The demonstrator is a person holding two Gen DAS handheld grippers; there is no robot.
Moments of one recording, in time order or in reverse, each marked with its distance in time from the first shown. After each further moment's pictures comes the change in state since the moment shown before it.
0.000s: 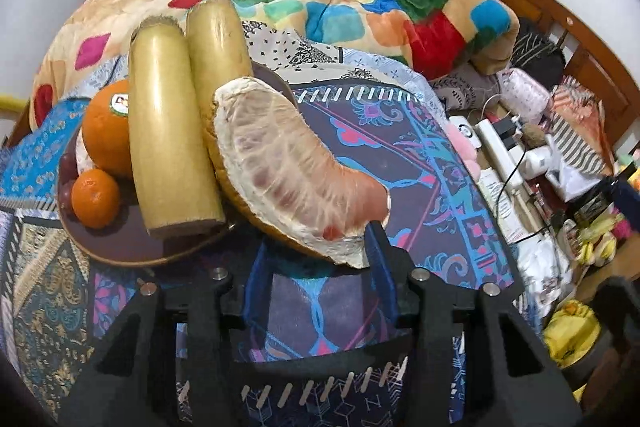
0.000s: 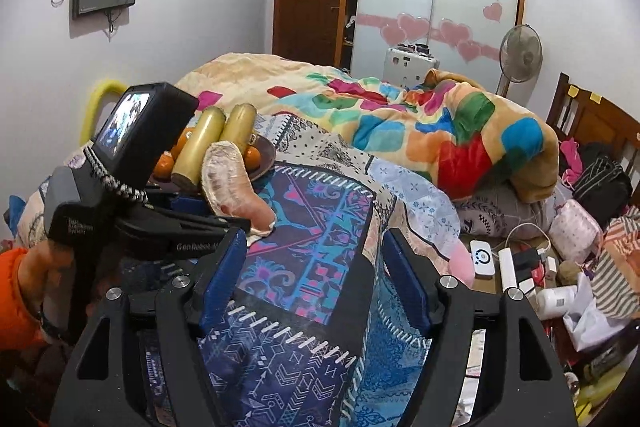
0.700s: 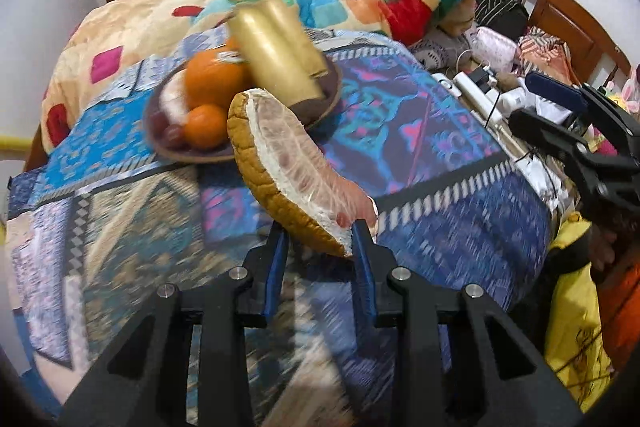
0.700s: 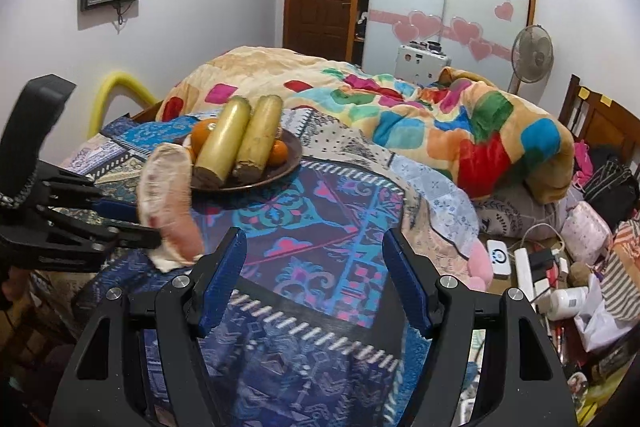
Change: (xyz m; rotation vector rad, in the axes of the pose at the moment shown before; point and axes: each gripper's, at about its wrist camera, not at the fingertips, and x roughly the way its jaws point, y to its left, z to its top) left arm -0.087 0.060 -0.062 0.200 0.040 -0.008; right arm 0.009 0.029 0.001 -0.009 0.014 0.040
